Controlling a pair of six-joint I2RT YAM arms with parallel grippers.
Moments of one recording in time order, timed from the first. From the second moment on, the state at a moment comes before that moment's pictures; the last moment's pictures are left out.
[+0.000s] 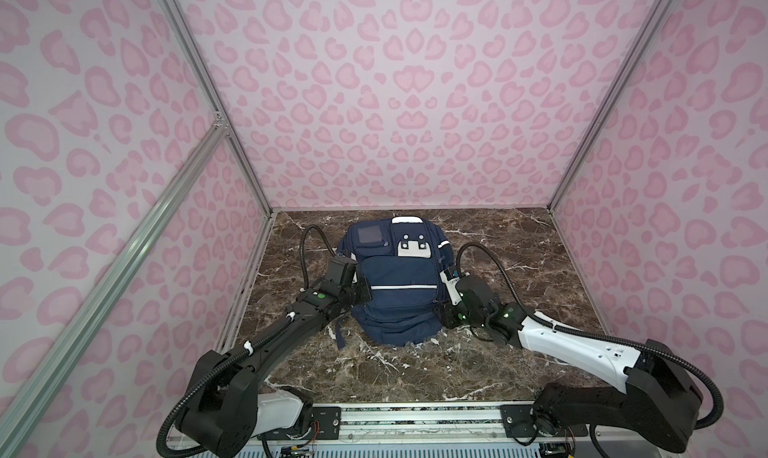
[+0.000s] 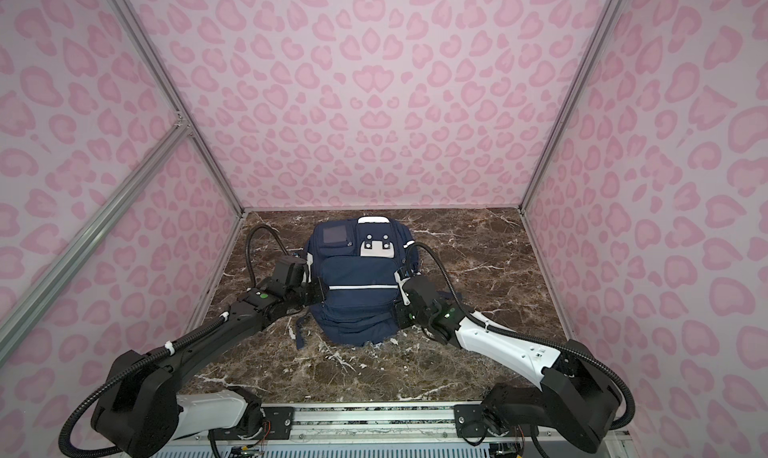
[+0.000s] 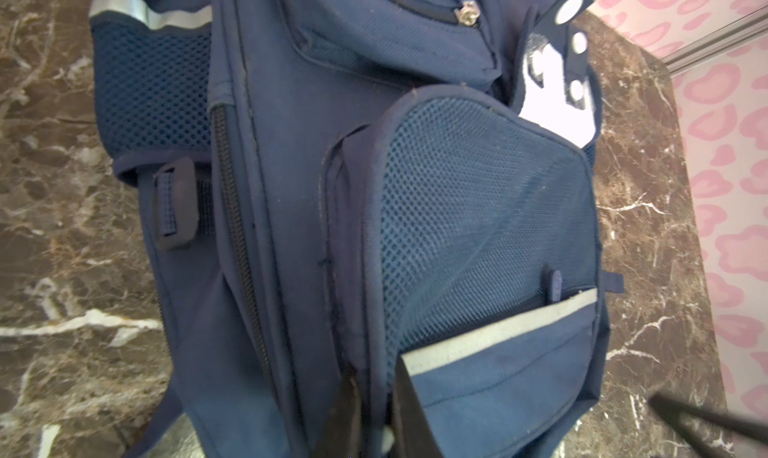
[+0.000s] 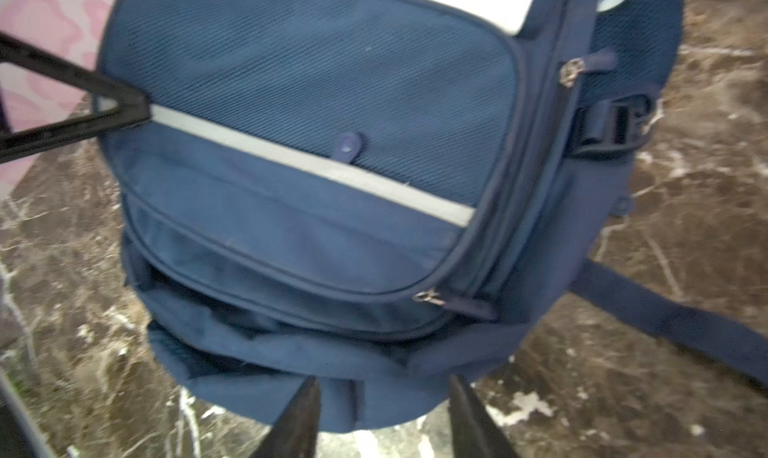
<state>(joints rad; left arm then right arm) -0.44 1.29 0.77 -0.29 0.05 -0.62 0.73 1.29 0.73 -0.23 0.01 0.37</state>
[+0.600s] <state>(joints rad) -0.43 1.19 0.69 -0.25 0.04 -0.64 0.65 1.63 0.89 -0.22 -0.10 0.05</state>
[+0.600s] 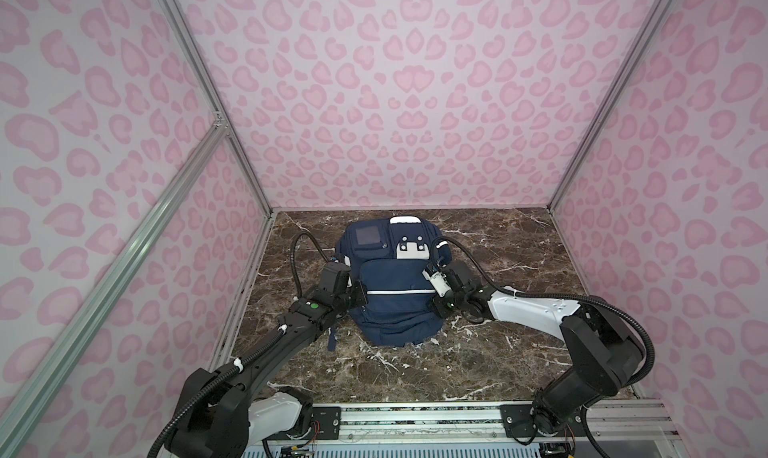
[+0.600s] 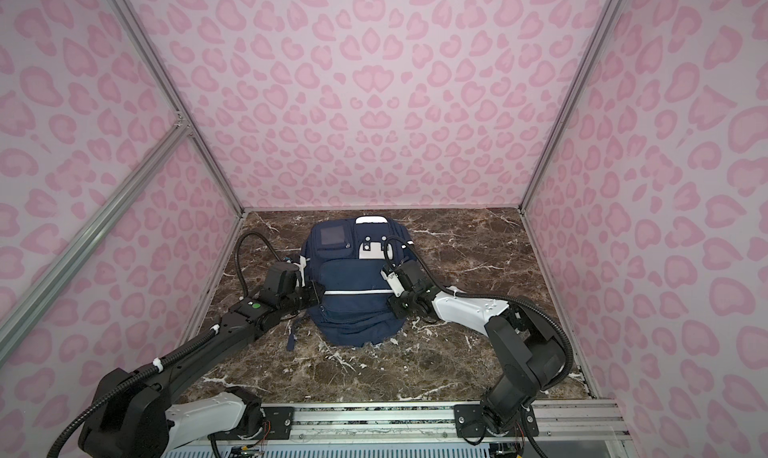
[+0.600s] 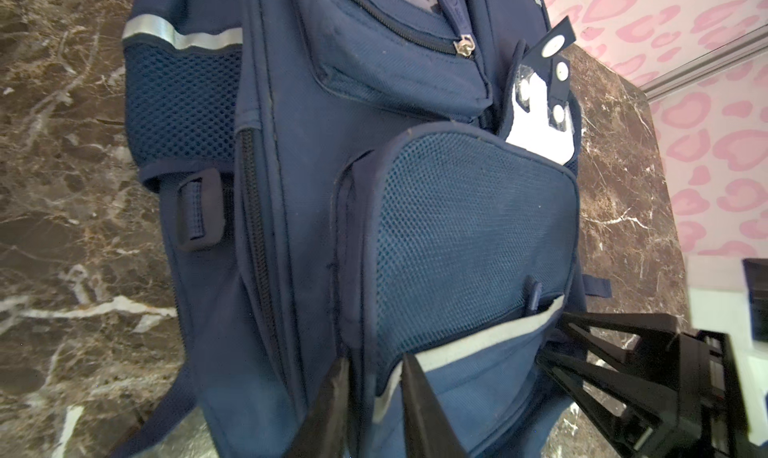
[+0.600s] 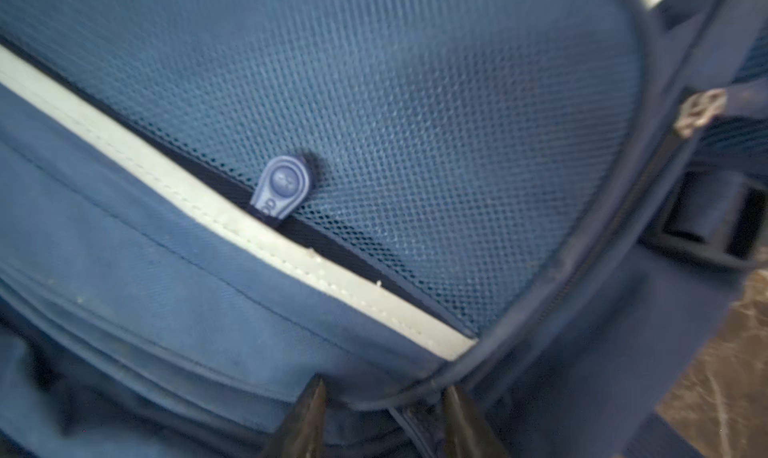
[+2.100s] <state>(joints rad) -0.57 0.90 0.37 -0.06 0.10 -0.95 0.98 1.61 0.94 -0.23 -0.05 0.19</state>
